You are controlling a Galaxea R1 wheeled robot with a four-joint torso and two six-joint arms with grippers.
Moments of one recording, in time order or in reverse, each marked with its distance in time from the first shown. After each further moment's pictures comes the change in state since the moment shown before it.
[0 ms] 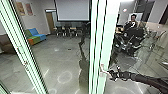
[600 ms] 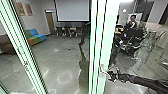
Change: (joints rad) left arm 0.000 0.000 0.000 0.000 0.000 0.000; right arm -0.041 0.043 -0.054 0.008 0.085 0.005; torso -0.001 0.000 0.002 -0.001
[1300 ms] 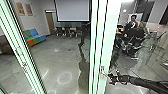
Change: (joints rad) left arm 0.002 0.003 -0.001 0.000 0.003 -0.001; right arm -0.018 -0.025 0.044 -0.001 -0.090 -0.019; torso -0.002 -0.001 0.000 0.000
